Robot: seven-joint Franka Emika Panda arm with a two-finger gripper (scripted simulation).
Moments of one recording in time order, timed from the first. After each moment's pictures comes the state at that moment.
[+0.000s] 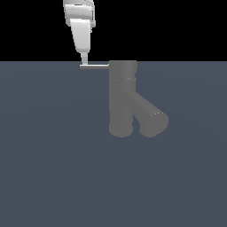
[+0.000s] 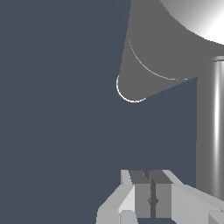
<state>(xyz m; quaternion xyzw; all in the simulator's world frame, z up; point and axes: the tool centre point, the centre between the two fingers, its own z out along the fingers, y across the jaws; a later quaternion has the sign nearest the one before) 0.035 0.100 0.273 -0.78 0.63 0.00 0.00</state>
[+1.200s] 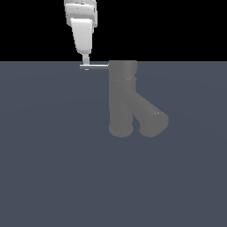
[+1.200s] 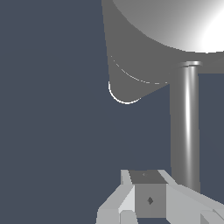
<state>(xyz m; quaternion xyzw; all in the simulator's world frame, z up) 0.017 0.091 0.270 -0.77 0.64 0.00 0.00</state>
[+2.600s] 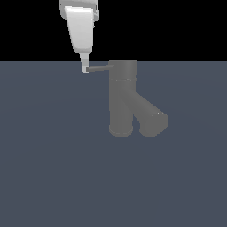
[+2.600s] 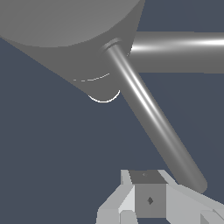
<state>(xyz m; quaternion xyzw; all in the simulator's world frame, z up) -0.053 0.079 0.270 -0.78 0.63 0.00 0.00</state>
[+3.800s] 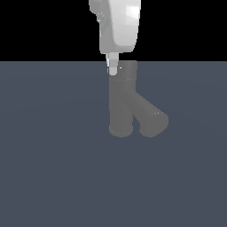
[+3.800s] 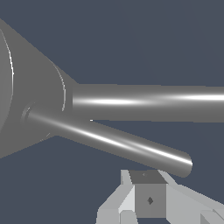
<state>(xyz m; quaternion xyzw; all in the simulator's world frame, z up) -0.104 0.004 0.270 -0.78 0.63 0.00 0.00</state>
